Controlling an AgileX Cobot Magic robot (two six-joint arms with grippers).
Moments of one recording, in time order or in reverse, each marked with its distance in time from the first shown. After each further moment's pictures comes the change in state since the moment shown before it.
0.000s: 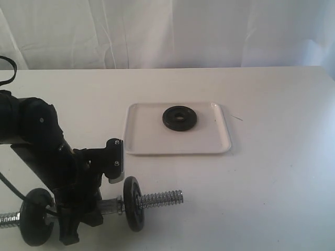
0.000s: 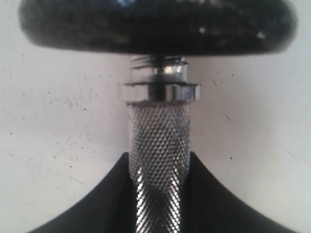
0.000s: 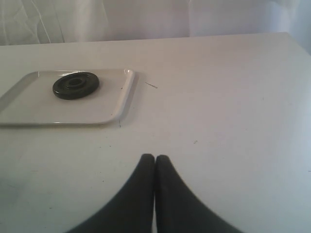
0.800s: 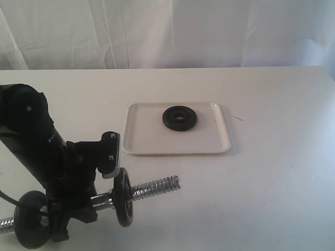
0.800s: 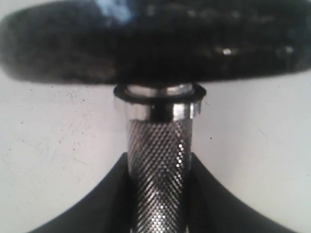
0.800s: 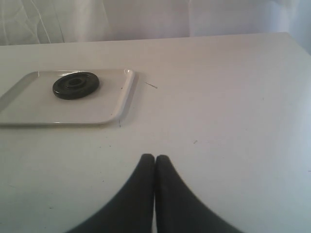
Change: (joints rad) left arm 0.000 -0.088 -0.020 0.039 0.094 -0.018; right arm 0.000 0.000 0.000 0.000 0.000 0.000
